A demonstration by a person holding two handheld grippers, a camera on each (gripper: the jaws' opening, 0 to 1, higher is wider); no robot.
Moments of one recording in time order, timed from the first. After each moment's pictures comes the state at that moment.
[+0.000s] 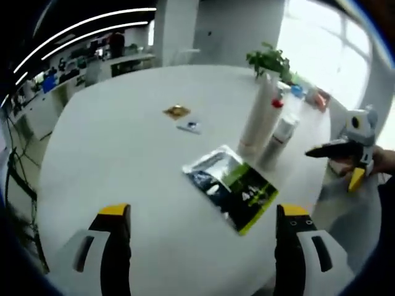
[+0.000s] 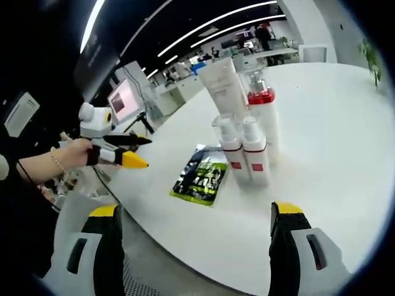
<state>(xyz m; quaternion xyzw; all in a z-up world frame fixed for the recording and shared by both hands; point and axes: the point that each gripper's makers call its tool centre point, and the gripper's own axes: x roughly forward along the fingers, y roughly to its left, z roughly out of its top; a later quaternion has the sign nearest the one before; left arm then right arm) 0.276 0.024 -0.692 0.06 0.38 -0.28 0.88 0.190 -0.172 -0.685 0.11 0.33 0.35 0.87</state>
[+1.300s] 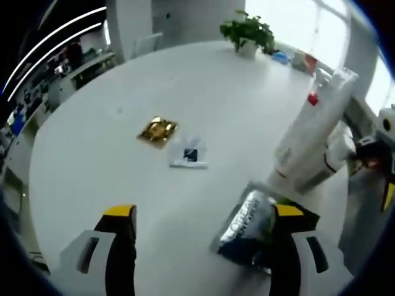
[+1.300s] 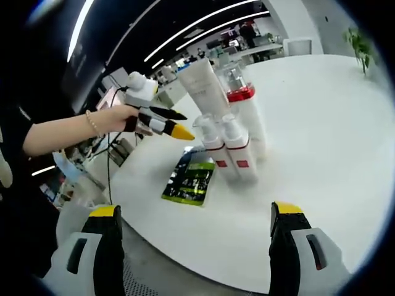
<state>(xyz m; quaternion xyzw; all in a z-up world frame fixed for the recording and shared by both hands) 0.412 -0.035 -0.727 0.17 0.41 -0.37 0.82 0.197 -0.186 -0.693 0.13 0.35 0.31 0.87</state>
